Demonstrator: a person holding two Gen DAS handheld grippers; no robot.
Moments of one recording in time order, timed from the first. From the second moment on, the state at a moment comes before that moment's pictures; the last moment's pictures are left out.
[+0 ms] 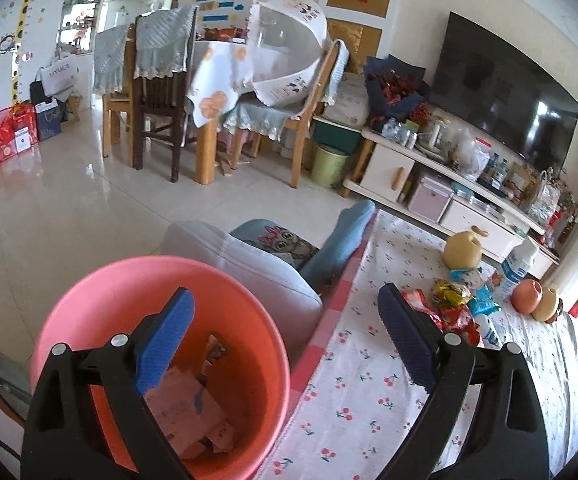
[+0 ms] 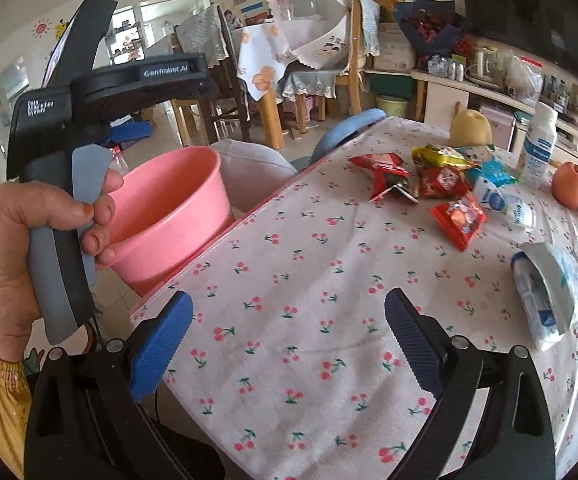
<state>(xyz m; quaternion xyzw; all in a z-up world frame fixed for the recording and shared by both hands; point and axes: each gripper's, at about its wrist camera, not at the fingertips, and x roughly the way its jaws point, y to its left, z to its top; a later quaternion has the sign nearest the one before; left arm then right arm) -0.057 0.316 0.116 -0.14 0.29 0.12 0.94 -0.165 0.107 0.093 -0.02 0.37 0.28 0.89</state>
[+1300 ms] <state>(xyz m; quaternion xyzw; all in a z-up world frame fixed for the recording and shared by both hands) 0.008 0.200 0.084 -0.11 0.34 0.03 0.94 -0.121 -0.034 0.113 0.07 0.36 0.20 0.91</state>
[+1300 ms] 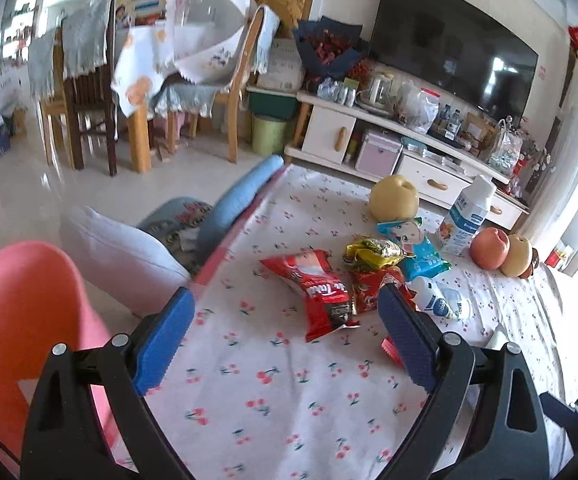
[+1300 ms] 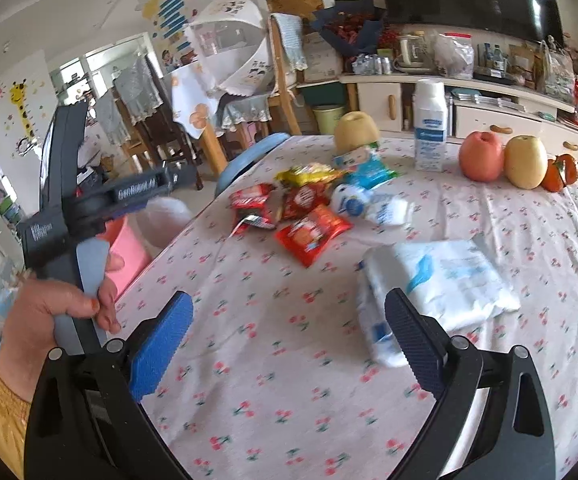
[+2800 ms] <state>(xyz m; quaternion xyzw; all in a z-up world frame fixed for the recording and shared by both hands) 0.104 0.173 0.016 -0.13 0.43 -0.04 0.89 0.144 0.007 0.049 -0.01 0.50 0.19 0.85</state>
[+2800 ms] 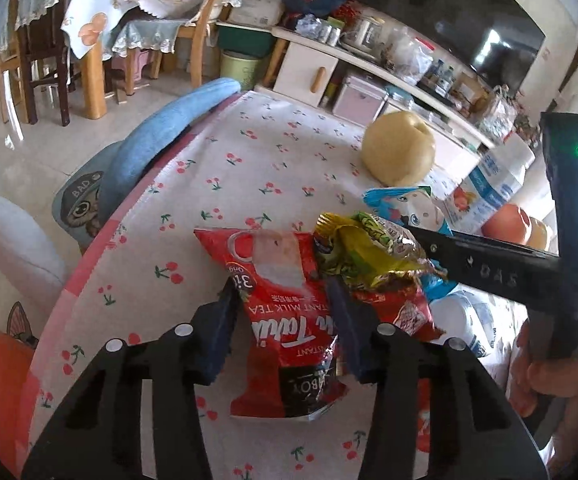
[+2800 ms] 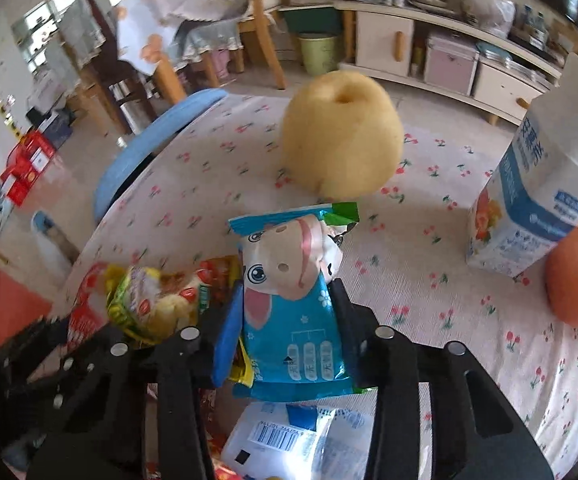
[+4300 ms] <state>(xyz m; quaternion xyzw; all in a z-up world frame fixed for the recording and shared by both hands) -0.059 0.104 0.019 -0.02 0.41 -0.11 0.90 -0.146 -0.033 0.057 0.03 0.43 0.19 0.88</state>
